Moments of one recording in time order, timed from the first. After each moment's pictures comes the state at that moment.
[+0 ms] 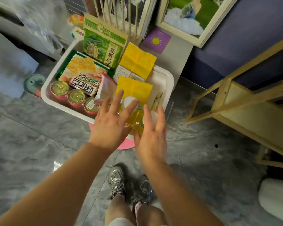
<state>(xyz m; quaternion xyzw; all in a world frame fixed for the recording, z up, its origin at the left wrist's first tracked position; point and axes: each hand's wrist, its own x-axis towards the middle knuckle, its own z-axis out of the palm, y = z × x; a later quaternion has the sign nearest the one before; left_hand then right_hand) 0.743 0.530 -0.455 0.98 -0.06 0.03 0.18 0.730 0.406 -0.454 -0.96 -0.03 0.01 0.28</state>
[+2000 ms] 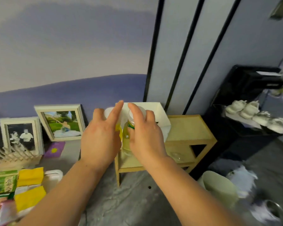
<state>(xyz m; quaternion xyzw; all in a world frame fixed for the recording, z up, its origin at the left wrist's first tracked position) 0.730 0.160 -0.023 0.92 -0.22 0.22 0.24 0.694 0.047 -0.014 -0.96 0.02 -0.18 0.22</state>
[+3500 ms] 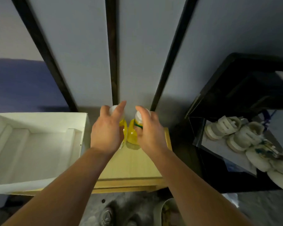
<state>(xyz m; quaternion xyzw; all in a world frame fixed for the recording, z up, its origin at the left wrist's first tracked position) 0.946 -0.306 -0.149 0.96 -0.14 0.07 0.25 0.914 -0.427 -0.149 -0.95 0.07 -0.06 0.29</state>
